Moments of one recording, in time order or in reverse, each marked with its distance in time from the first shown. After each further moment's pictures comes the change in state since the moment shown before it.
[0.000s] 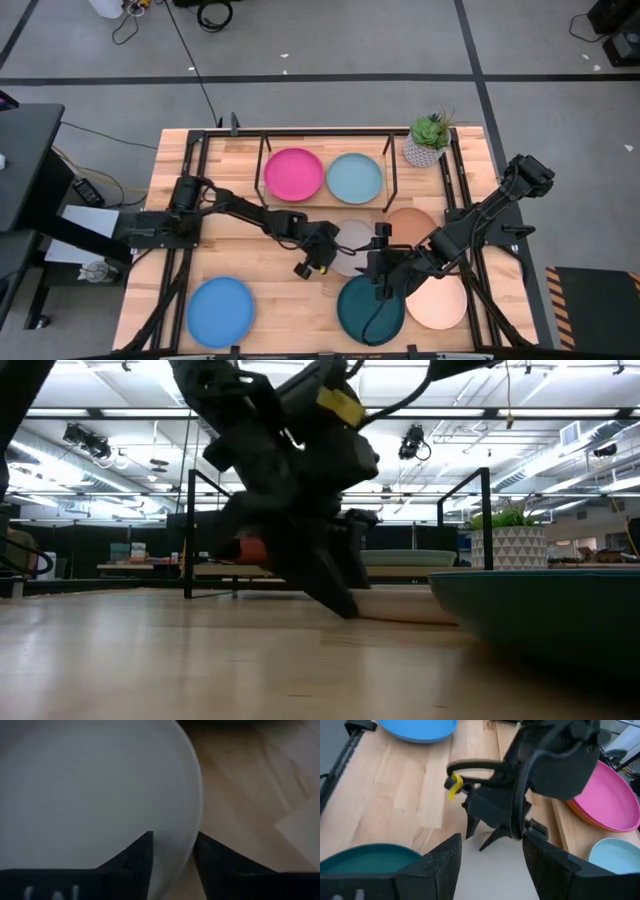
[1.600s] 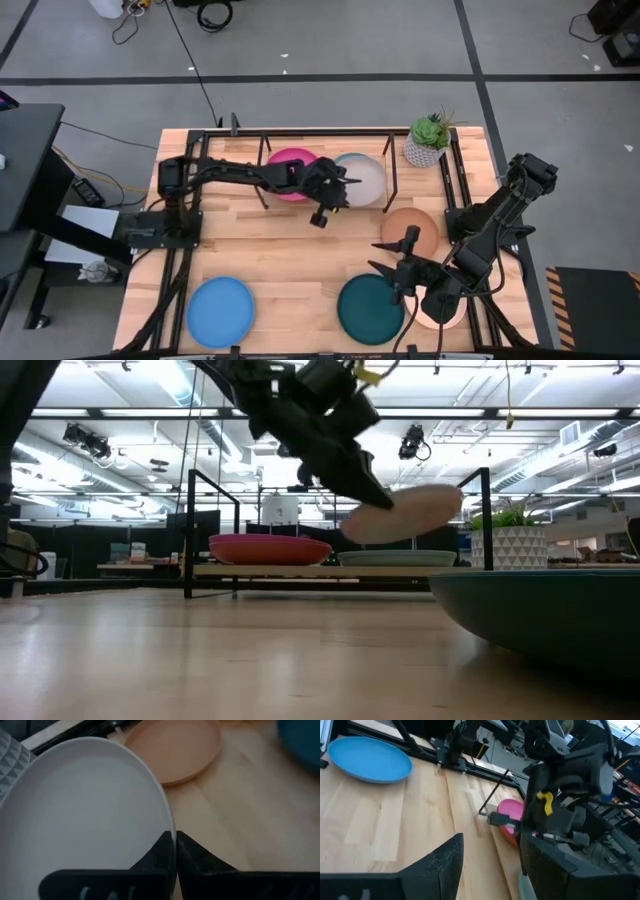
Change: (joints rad) left arm 0.285 -0.127 0.158 -0.052 0.034 0.115; right arm 0.213 -0.037 0.000 -0.030 0.498 0.008
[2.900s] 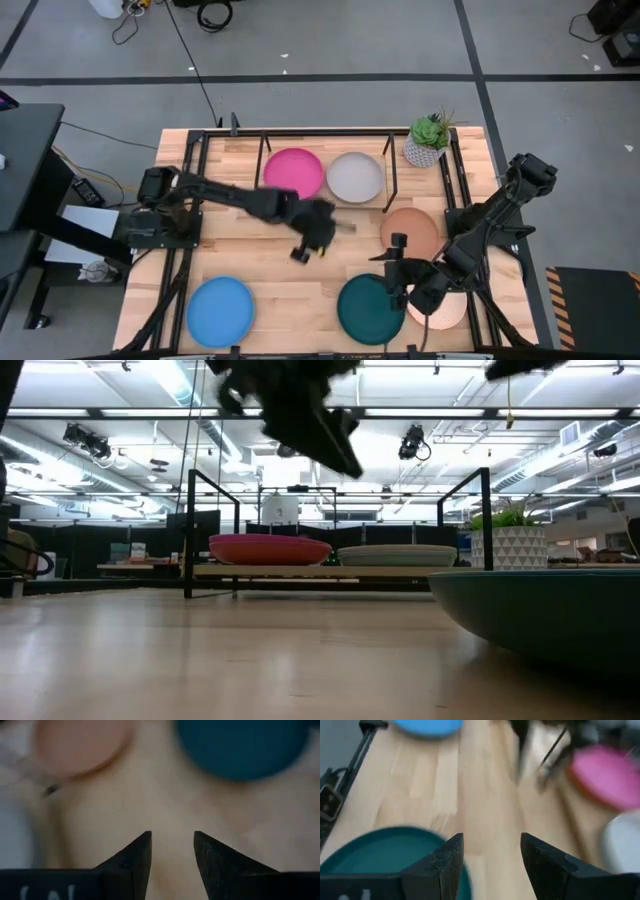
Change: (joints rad) left arm -0.278 -0.122 0.001 -0.316 -0.086 -0.189; right arm -0.071 0.007 -0.106 0.036 -0.395 0.172
